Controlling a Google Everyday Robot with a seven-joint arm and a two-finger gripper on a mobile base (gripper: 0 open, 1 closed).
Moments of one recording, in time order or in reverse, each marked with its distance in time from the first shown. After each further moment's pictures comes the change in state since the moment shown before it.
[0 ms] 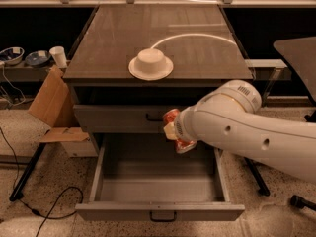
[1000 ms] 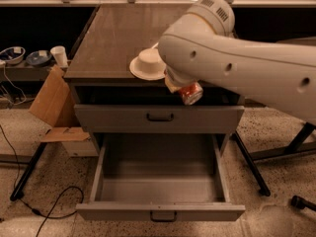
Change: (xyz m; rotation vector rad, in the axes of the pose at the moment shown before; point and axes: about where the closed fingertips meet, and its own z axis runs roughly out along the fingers) arm -0.123 -0.042 -0.049 0.259 0.065 -0.201
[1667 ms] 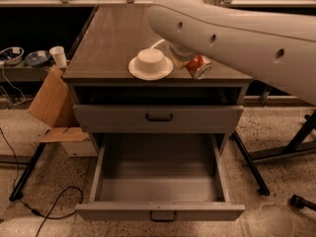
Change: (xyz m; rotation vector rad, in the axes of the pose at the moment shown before) arm -0.045 -0.055 -0.018 0.168 0.019 -0.080
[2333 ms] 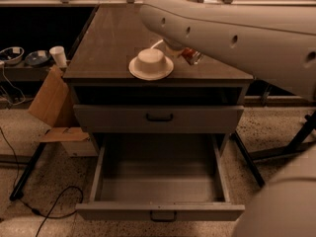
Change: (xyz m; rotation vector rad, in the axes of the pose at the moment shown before) arm -0.047 -0.019 0.038 0.076 -0.035 -0.134
